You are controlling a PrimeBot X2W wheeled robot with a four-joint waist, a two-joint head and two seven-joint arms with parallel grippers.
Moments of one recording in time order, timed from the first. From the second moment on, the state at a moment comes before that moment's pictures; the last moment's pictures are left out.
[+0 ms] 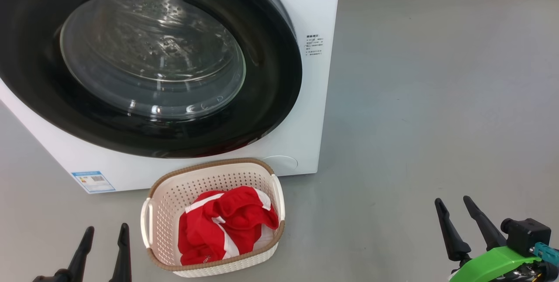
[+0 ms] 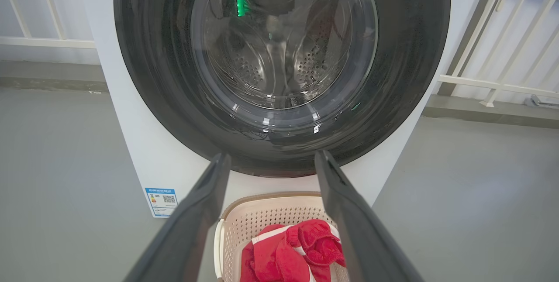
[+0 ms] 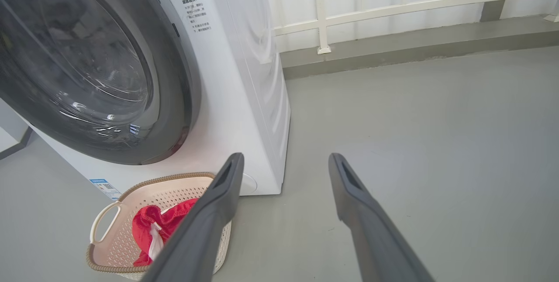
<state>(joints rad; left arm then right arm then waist) 0.05 0.13 0.00 0.19 -0.31 -0.13 -0.25 -0.08 -0.23 0.06 0.36 0.42 0.13 -0.26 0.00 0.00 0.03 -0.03</state>
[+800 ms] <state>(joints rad) 0.08 0.07 -0.01 0.27 -0.43 -0.13 -0.21 -0.04 -0.16 0.05 0.44 0.52 0.13 -0.22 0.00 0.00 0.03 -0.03</state>
